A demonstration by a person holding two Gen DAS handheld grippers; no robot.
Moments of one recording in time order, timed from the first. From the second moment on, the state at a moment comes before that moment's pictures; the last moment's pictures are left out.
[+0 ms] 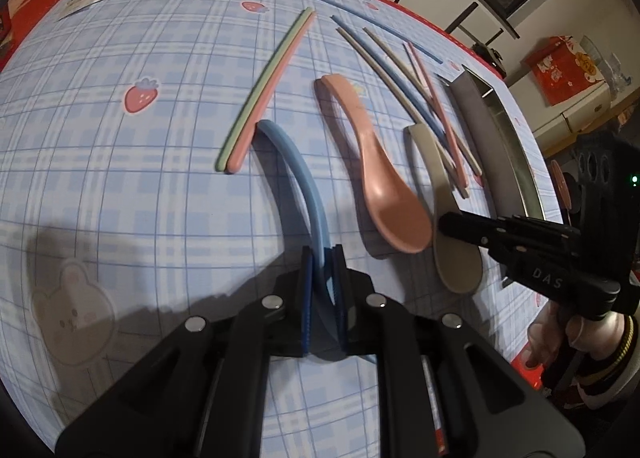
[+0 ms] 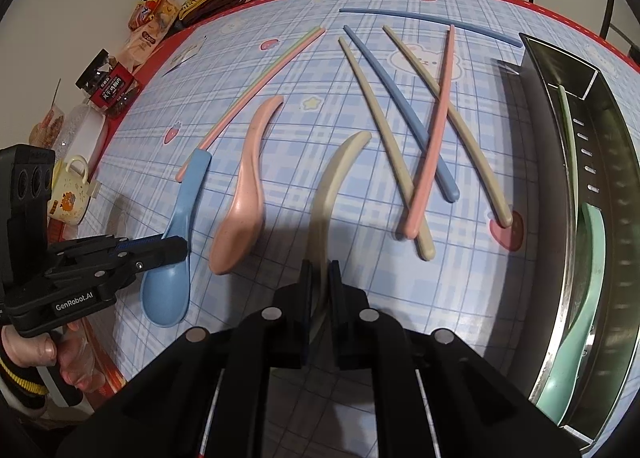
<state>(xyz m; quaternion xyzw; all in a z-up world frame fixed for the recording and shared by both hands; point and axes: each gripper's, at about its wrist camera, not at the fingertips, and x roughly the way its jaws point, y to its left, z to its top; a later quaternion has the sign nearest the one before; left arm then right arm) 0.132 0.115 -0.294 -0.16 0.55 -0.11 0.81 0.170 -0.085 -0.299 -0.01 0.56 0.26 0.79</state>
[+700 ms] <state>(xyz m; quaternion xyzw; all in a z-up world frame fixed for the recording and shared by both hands) 0.142 0.087 -0.228 -0.17 0.49 -0.15 0.84 0.152 -0.172 -0.242 0.05 0.50 0.23 0.83</state>
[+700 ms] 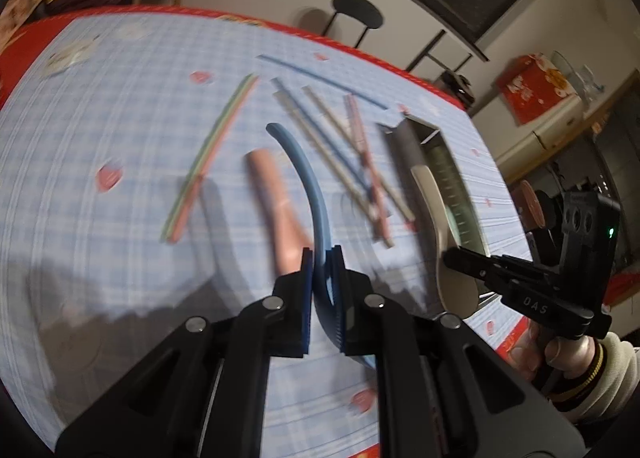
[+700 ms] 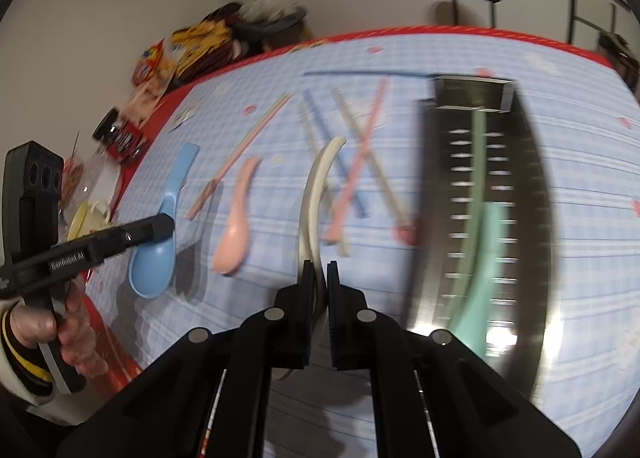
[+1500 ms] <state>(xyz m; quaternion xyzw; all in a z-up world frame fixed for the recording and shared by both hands) 0.261 -0.100 -0.253 -0.16 0.53 -0.25 0.79 0.163 -0.266 -0.264 0.04 0.53 0.14 0.84</state>
